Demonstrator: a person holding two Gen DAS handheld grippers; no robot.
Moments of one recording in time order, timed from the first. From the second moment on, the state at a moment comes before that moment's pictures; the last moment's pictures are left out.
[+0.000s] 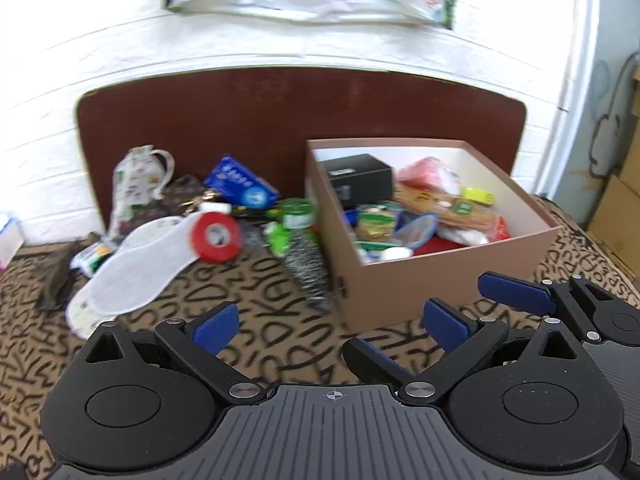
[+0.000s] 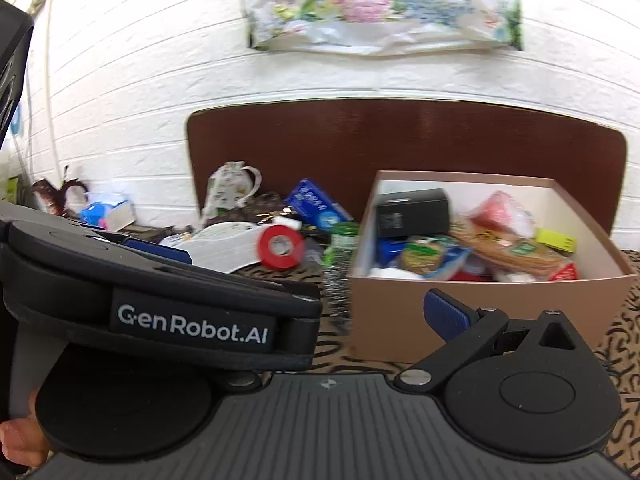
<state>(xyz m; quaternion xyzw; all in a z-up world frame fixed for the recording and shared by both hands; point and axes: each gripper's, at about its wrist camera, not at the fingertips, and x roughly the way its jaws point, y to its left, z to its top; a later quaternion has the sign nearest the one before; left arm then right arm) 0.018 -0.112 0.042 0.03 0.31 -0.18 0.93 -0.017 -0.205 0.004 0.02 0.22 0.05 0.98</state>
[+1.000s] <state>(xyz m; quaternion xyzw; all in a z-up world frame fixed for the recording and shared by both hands) 0.030 0.001 0.014 -0.04 0.34 -0.11 0.93 0.013 -0.108 -0.012 -0.04 0.23 0.13 0.96</state>
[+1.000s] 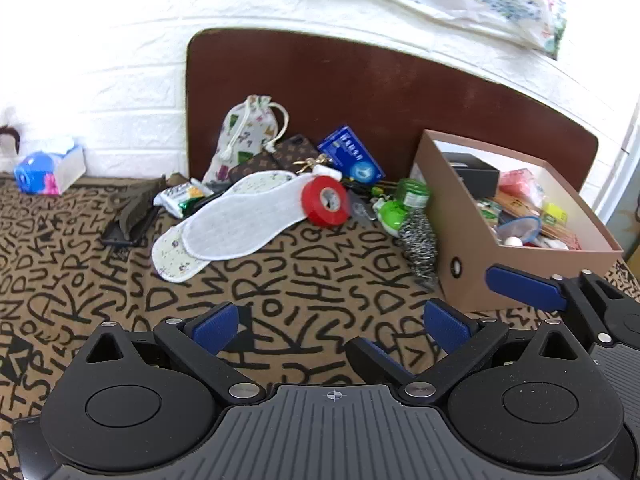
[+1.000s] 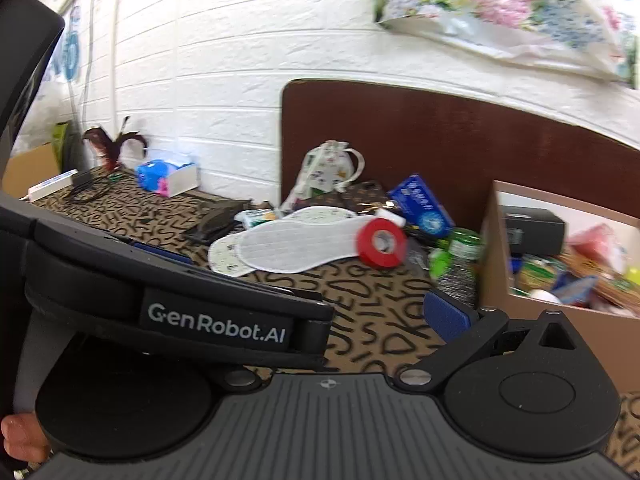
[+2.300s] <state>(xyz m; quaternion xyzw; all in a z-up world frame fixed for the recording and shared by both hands) 0.221 0.103 -0.066 -0.06 0.42 -0.07 0.90 0.171 -0.047 -0.104 -0.06 0.31 0.16 0.94</state>
